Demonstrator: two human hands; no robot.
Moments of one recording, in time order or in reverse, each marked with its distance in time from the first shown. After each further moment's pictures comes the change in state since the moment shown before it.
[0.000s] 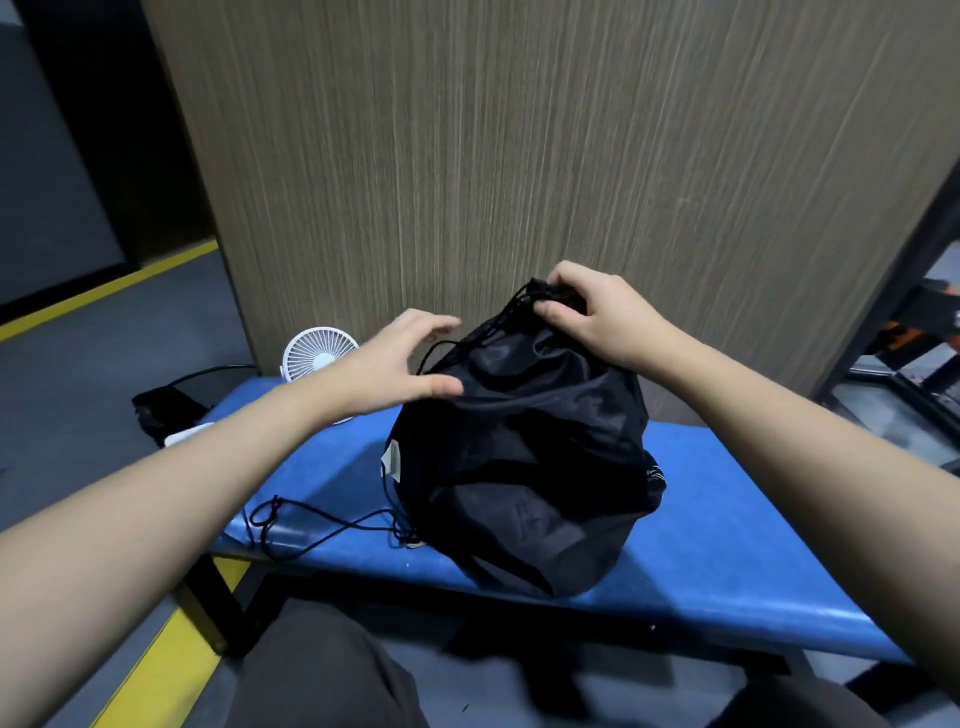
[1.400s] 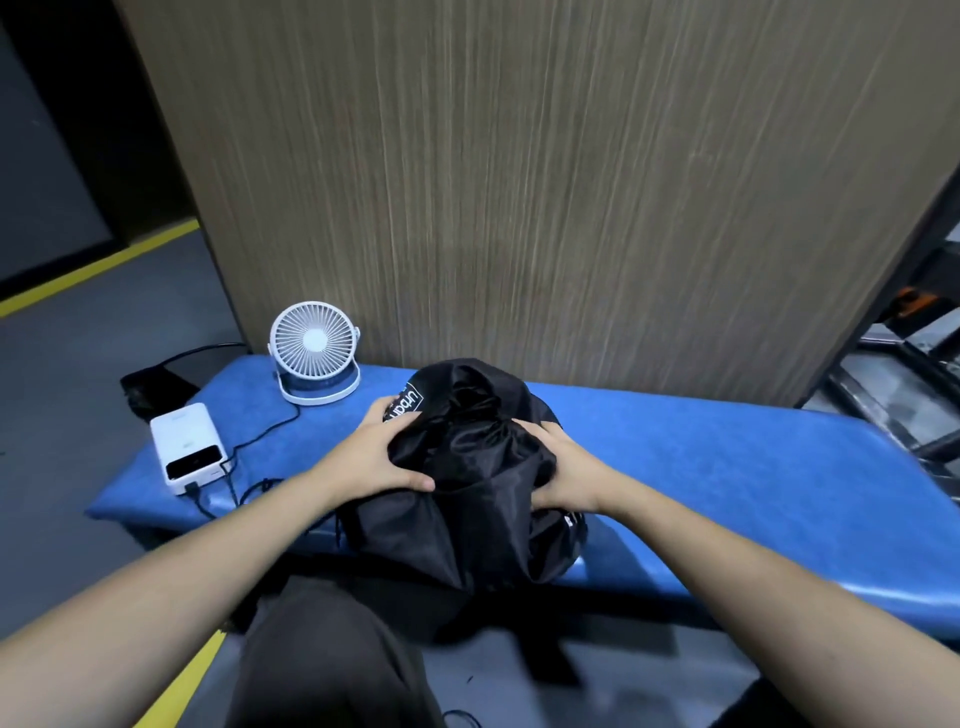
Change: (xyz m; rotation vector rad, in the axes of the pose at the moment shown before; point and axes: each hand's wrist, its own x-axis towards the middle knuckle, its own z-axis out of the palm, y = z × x) left_hand -0.044 -0.094 0.115 -0.062 -0.086 -0.285; right_hand -0.107 0.080 0.170 0.344 -0.461 0.328
